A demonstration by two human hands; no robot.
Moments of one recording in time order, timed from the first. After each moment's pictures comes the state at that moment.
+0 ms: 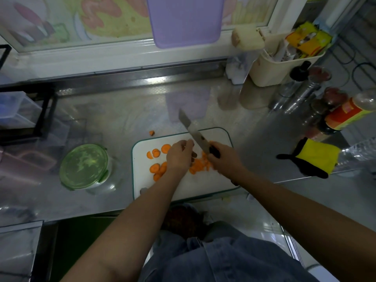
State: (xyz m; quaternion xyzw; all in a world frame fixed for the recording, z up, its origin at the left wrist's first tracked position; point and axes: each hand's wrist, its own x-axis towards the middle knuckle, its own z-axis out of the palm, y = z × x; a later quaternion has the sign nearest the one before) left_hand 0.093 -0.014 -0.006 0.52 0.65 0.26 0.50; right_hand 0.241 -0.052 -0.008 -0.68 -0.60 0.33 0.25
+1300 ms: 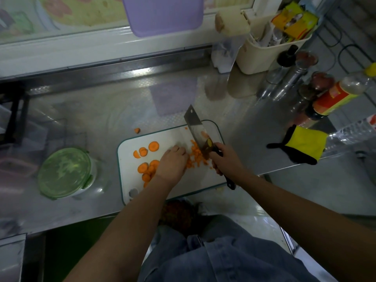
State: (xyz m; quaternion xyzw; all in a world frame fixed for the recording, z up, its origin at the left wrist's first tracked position) left_hand 0.083 -0.013 -0.049 0.91 0.39 -0.06 0.10; right_hand 0.262 -0.073 -0.021 -0.69 -0.42 0.49 0.34
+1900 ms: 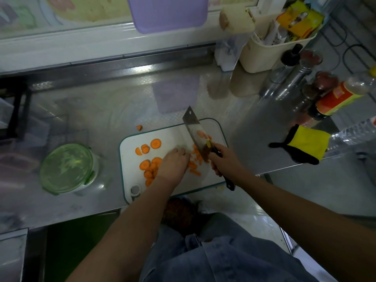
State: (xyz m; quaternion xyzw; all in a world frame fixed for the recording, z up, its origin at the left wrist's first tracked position) left_hand 0.081 -0.022 -0.052 0.89 0.43 -0.07 0.11; right_hand 0.255 -0.074 -0.028 -0.68 -0.43 0.50 0.33
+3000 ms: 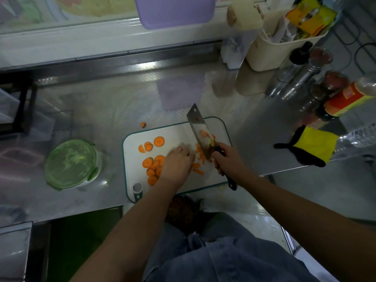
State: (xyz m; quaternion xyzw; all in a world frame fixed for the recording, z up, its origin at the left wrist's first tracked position) left_hand 0.083 -0.028 -0.044 0.90 0.43 -0.08 0.08; right_hand 0.255 -0.072 -0.032 -0.67 -0.42 0.51 0.34
